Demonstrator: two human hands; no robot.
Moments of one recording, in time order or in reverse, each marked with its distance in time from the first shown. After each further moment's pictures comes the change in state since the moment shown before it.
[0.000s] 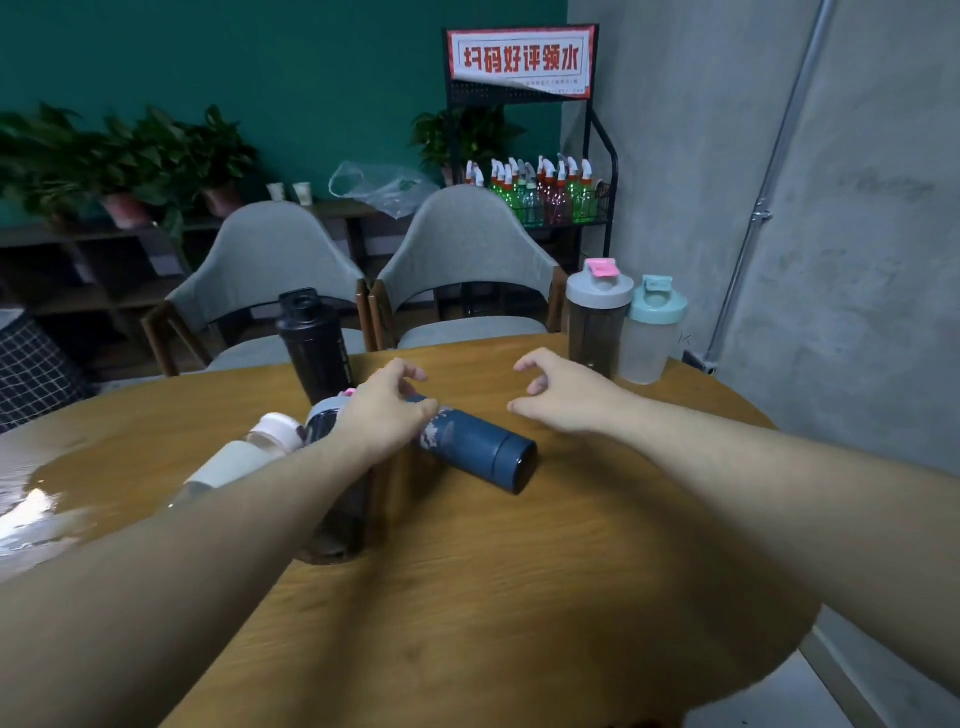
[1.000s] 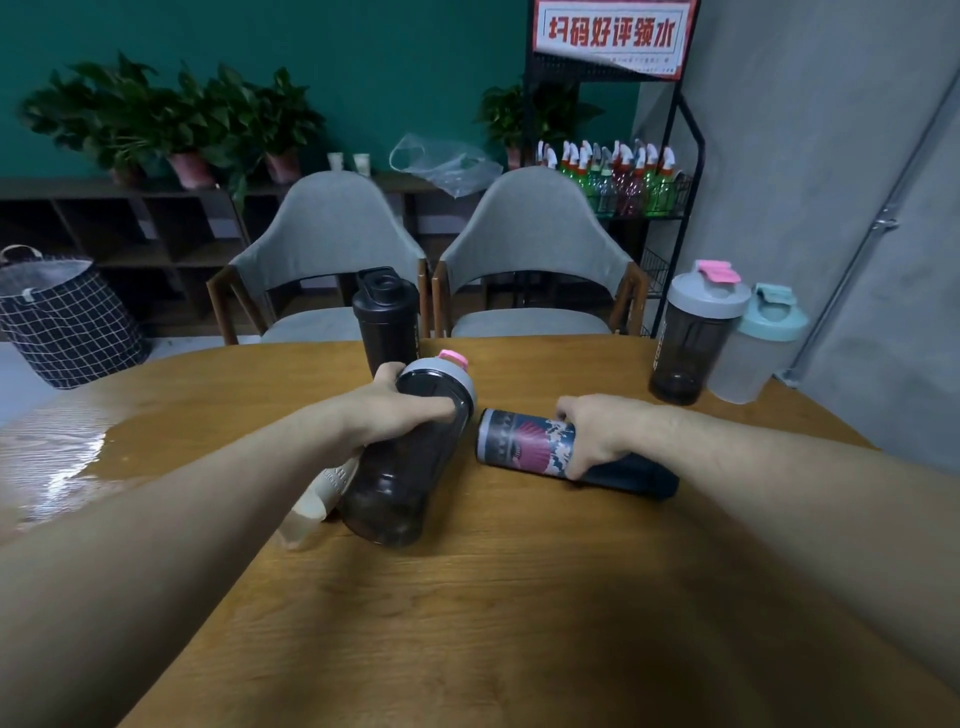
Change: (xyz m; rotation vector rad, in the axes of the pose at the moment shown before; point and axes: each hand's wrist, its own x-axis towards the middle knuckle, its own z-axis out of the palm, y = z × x) left_hand 0.017 -0.049 -0.072 -0.119 -0.273 -0.385; right_hand 0.074 -0.027 0.055 -0.592 -0.369 0.058
